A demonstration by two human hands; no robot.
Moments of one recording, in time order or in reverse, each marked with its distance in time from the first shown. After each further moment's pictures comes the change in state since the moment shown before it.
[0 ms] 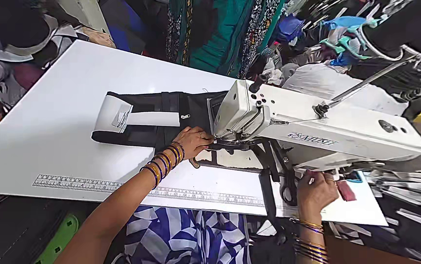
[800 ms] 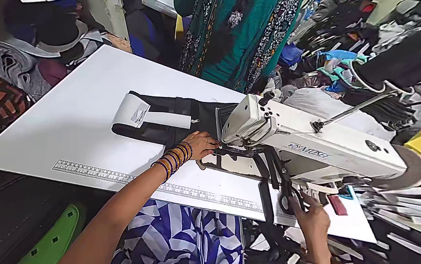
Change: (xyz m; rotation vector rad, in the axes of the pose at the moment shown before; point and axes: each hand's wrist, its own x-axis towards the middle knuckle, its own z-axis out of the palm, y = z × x) left_hand 0.001 -0.004 -0.007 0.013 -0.089 0.003; right_hand -0.033 0.015 -0.039 0.236 -0.291 -0.087
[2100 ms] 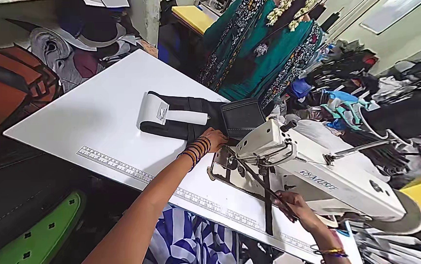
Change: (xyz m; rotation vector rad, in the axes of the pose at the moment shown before) left_hand 0.036 -0.040 -0.011 -0.026 0.130 -0.156; right_hand 0.084 -0.081 -0.013 0.616 -0.858 -0.005
